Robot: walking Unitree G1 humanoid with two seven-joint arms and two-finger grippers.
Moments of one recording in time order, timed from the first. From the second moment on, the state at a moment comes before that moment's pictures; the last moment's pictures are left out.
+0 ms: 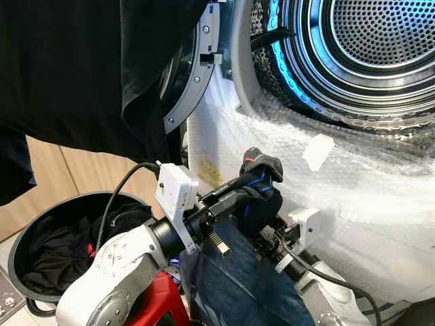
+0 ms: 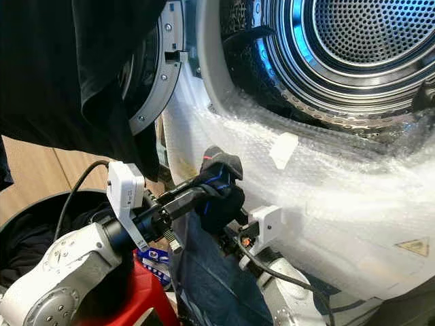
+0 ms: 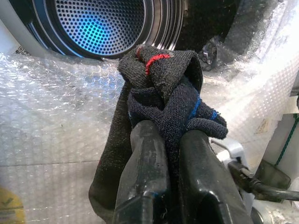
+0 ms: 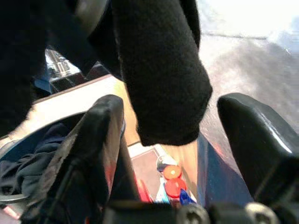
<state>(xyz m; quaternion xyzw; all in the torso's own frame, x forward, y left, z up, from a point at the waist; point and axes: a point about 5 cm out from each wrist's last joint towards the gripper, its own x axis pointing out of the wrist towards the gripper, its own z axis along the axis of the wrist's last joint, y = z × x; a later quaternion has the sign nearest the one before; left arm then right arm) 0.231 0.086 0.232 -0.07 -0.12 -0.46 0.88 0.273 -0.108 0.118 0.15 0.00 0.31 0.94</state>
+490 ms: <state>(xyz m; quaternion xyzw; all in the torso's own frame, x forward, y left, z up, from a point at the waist) 0.231 0.085 0.232 -0.07 -0.12 -0.46 0.88 0.273 -0.104 0.114 0.17 0.01 0.30 0.94</state>
